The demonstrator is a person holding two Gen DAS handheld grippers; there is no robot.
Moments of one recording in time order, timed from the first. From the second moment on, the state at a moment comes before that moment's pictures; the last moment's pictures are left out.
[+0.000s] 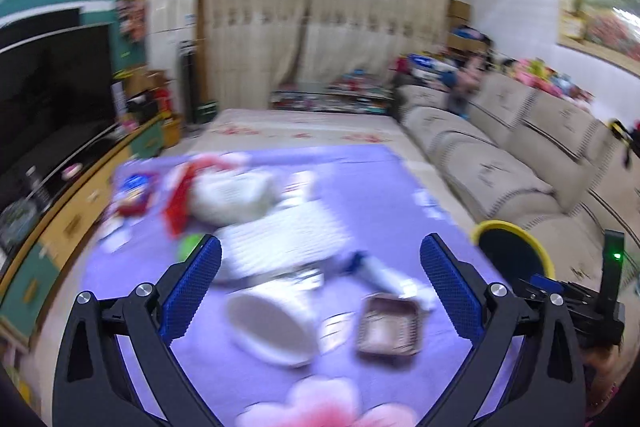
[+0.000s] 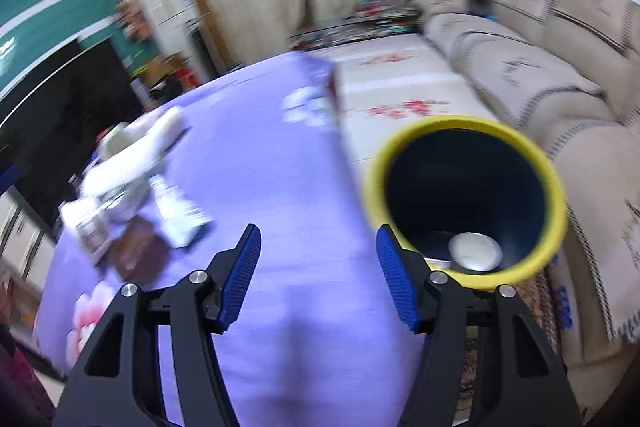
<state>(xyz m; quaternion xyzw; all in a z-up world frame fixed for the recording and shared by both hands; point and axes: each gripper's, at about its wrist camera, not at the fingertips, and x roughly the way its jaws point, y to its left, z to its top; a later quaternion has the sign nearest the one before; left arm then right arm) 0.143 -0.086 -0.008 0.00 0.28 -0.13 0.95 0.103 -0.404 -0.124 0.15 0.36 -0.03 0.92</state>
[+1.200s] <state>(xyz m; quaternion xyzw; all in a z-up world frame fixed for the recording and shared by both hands) 0.142 -0.008 -0.061 -0.04 0.30 -0.08 0.95 0.162 -0.264 -0.126 0.05 0.40 0.07 0.91</state>
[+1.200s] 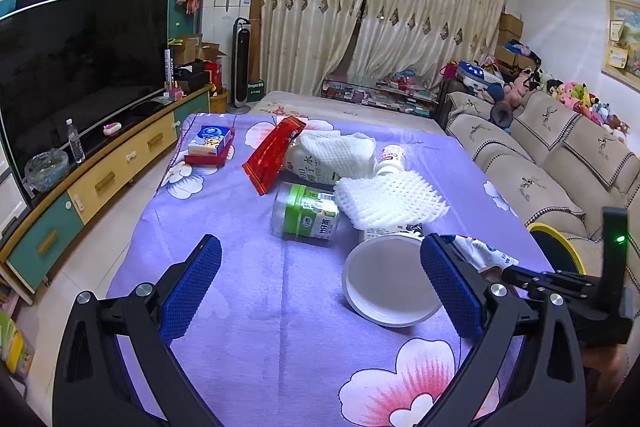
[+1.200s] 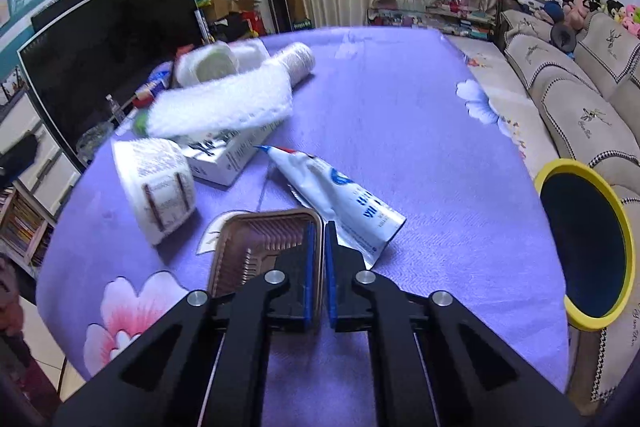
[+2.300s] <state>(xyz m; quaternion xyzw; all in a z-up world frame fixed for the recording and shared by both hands) 0.160 -0.030 -0.090 -0.03 0.33 -0.11 0.94 0.166 -0.265 -0.132 0.08 0.41 0.10 0.90</state>
